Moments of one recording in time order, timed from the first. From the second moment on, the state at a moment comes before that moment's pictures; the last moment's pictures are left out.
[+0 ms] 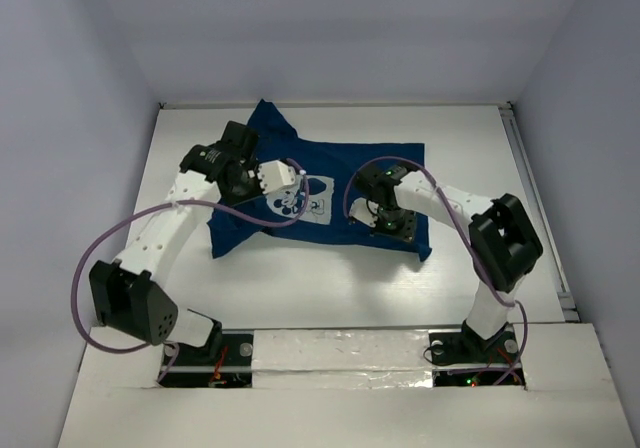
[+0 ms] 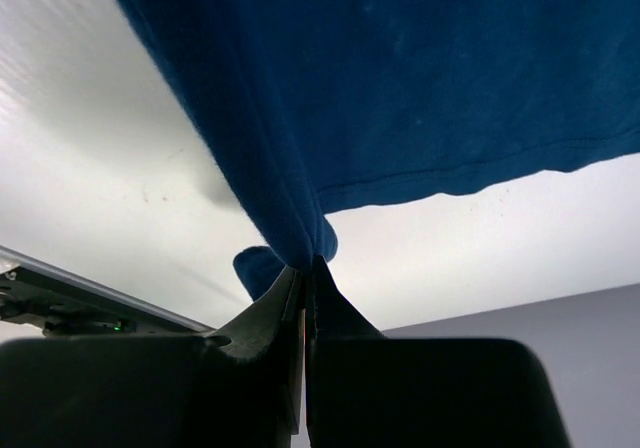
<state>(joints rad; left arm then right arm) -0.39 1.38 1.36 -1.11 -0.06 0.92 0.66 1.79 1.34 -1.17 0.18 -0.56</state>
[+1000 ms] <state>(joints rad) -0.38 1.74 1.49 -0.84 -0.31 0.91 0.59 2.01 1.56 -1.14 0.34 -0.60</state>
